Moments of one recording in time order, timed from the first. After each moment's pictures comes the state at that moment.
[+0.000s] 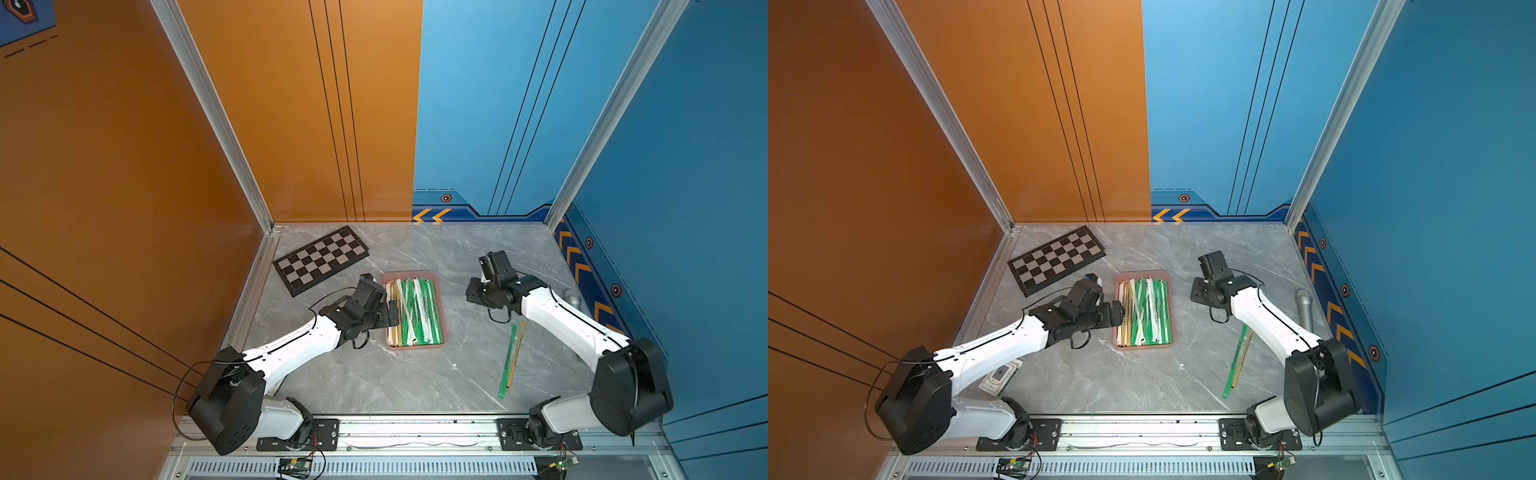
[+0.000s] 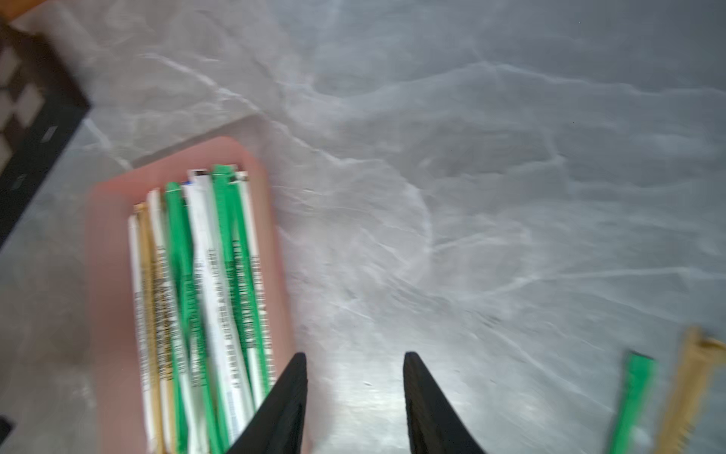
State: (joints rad) left arm -0.64 1.36 0.82 -0.35 -0.07 -0.70; right arm 0.34 1.40 0.99 -0.61 0.07 0.57
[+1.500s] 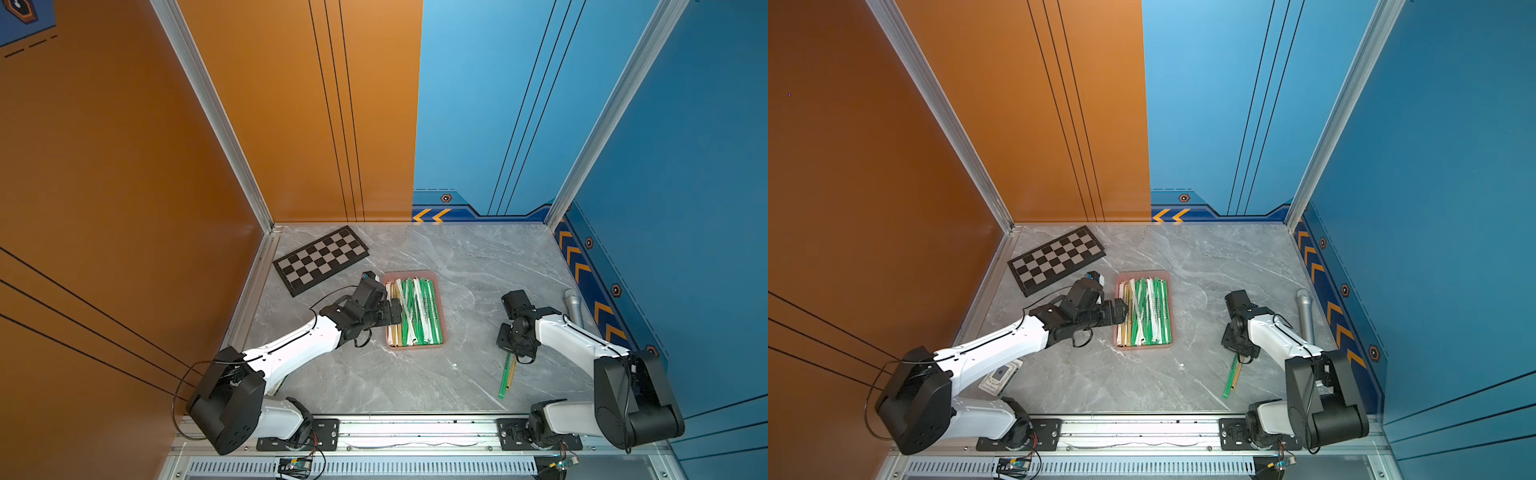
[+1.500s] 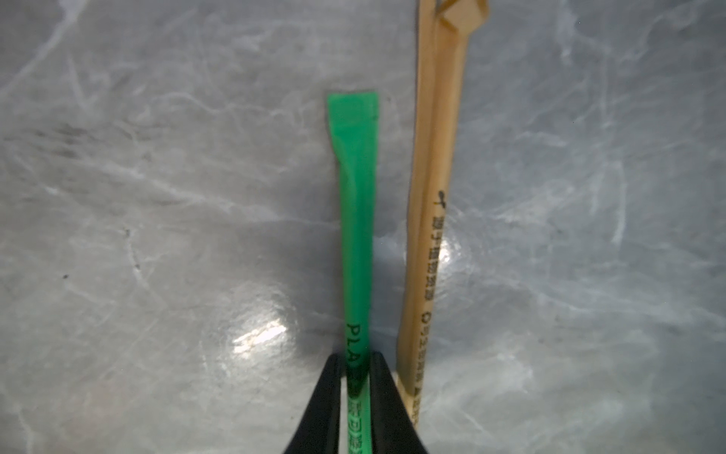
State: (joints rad) left arm -0.65 1.36 0.82 -0.29 -0.05 -0.70; right arm 0.17 1.36 0.66 -0.71 0.12 0.60
